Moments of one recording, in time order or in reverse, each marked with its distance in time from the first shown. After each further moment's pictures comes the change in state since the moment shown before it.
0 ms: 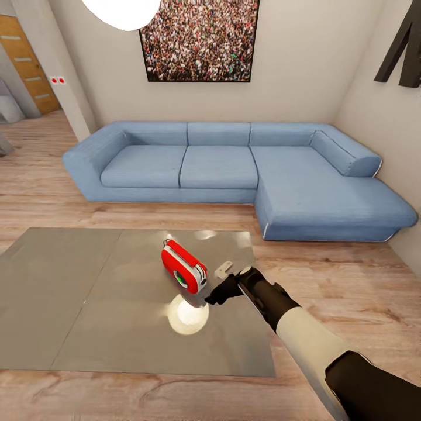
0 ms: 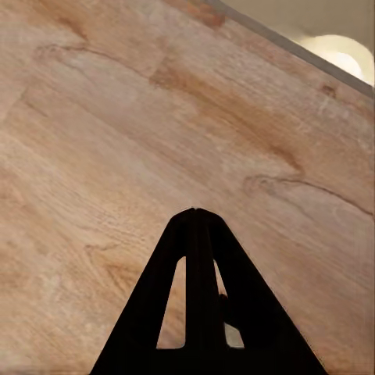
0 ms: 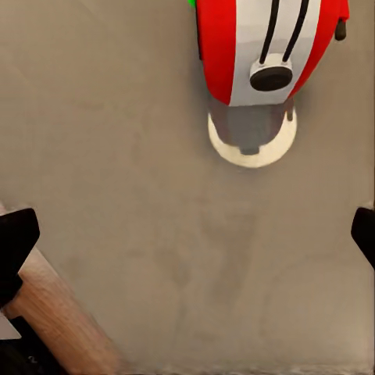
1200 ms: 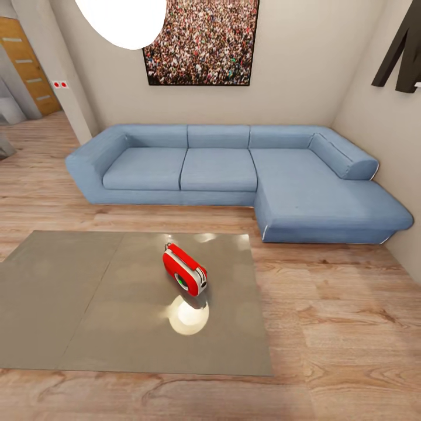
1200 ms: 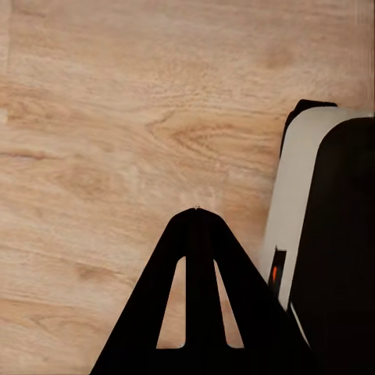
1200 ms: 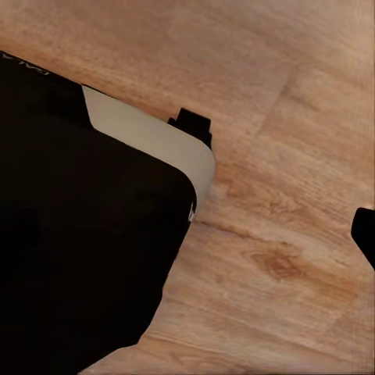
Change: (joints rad) left arm 0.000 0.241 -0.083 0.790 -0.264 -0.511 -0.101; right arm 0.512 -0.159 -0.009 0.667 -0.234 -0.632 -0.393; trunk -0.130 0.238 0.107
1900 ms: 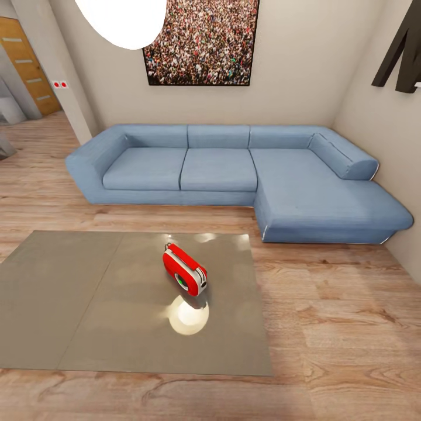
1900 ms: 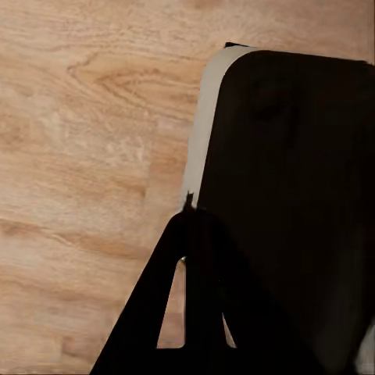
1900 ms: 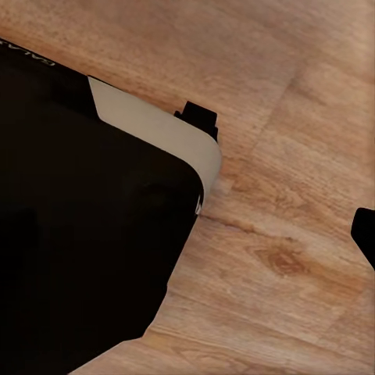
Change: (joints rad) left arm 0.000 -0.109 0.004 0.070 -0.017 0.009 0.007; right arm 0.009 0.005 0.002 -0.001 0.005 0.006 0.001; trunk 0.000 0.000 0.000
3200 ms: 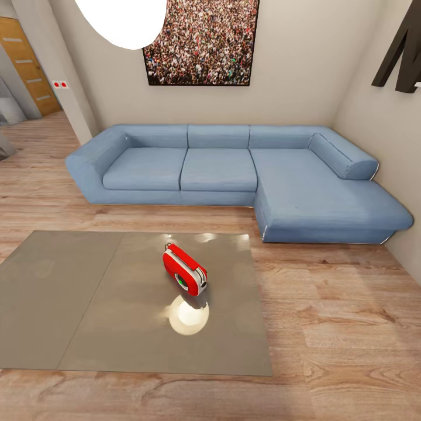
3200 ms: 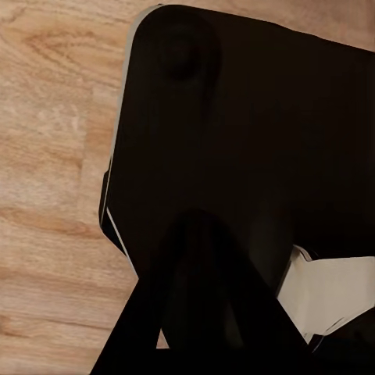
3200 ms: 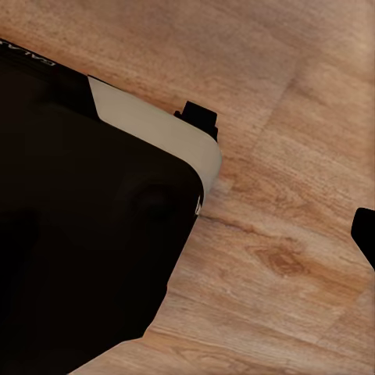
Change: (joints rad) left arm 0.000 -0.093 0.002 0.035 0.003 0.000 -0.001; right arm 0.000 0.000 0.000 0.000 0.000 0.000 0.000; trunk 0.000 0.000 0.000
